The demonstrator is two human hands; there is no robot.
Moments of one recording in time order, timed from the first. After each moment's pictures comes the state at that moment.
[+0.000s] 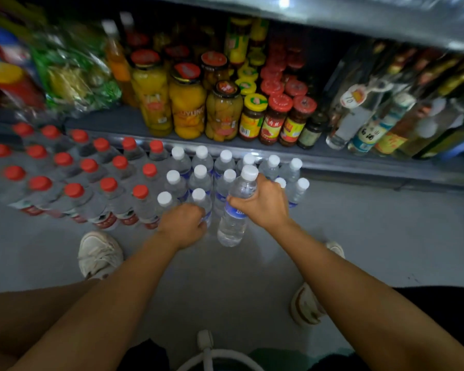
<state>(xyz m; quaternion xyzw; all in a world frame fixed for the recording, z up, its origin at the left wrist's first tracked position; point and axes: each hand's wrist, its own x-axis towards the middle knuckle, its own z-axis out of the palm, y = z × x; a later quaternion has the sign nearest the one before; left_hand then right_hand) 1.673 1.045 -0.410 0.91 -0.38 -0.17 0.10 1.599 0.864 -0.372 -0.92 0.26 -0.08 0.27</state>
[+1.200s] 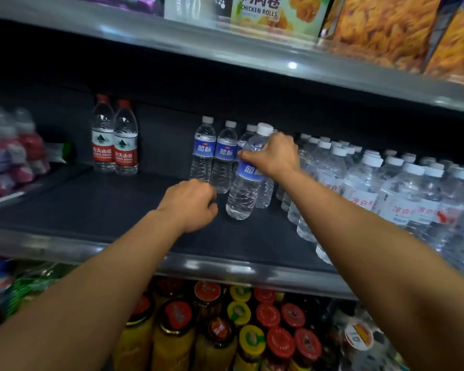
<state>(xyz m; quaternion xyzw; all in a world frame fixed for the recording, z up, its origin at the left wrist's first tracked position) 1.960 0.917 -0.049 0.90 -0.37 0.18 0.11 1.932 0.736 0.026 -0.90 0.19 -0.36 0.16</state>
